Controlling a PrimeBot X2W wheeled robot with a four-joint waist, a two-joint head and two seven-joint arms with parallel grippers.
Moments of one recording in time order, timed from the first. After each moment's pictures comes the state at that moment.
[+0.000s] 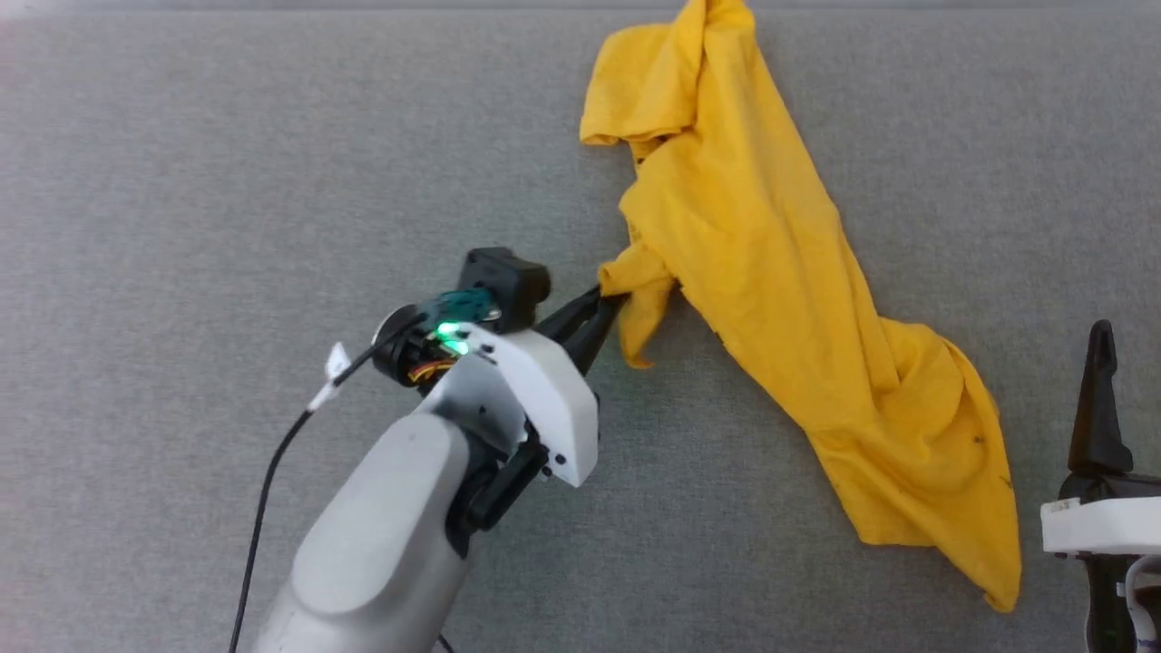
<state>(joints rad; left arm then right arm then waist) -0.53 0.13 -0.50 0.24 -0.44 -0.12 0.23 -0.06 -0.05 -0.29 0.01 0.18 0.13 -0.25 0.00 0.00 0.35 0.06</state>
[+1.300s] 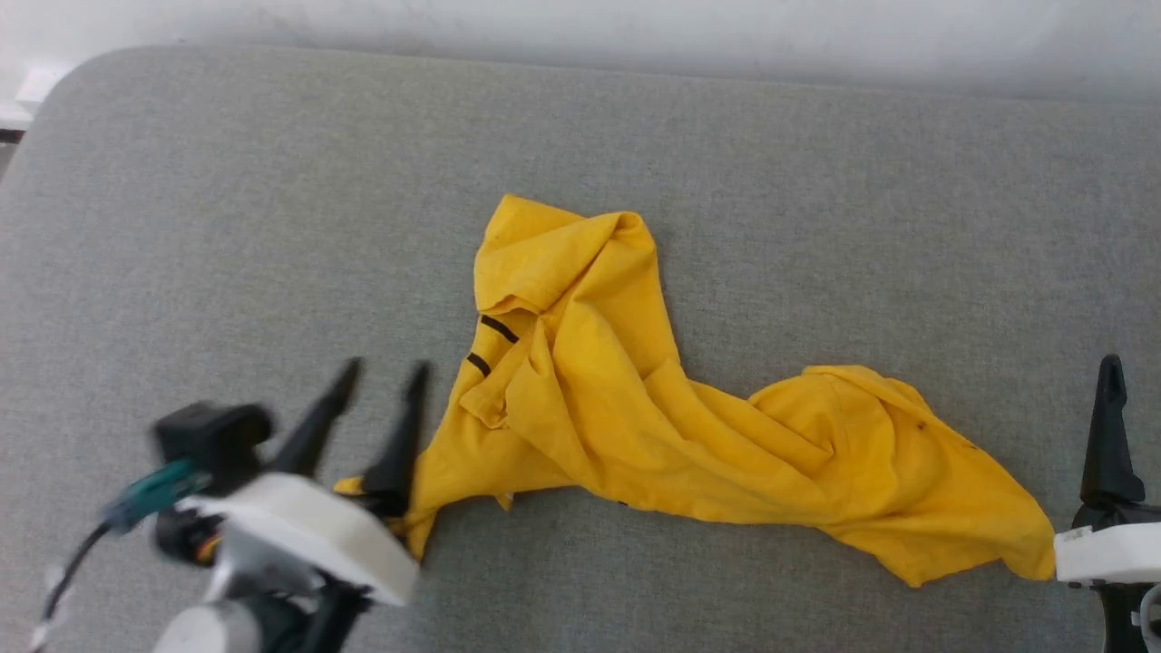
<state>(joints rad) -0.01 0.32 -0.18 -0.33 -0.60 0.11 0.20 0.01 -0.05 -0.32 -0.02 0.18 0.13 -0.19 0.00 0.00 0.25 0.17</state>
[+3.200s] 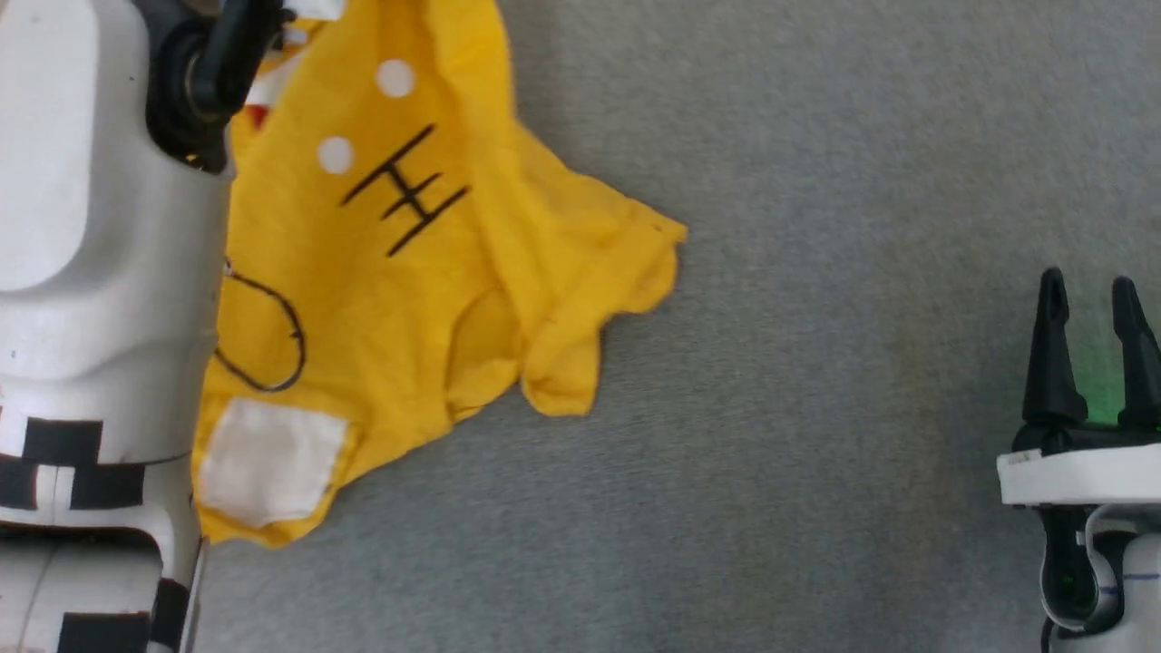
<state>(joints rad) -1.11 0.28 -0.24 0.34 -0.52 0.03 0.35 -0.14 -0.05 -0.20 0.06 0.28 0.13 -0.25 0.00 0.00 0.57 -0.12</state>
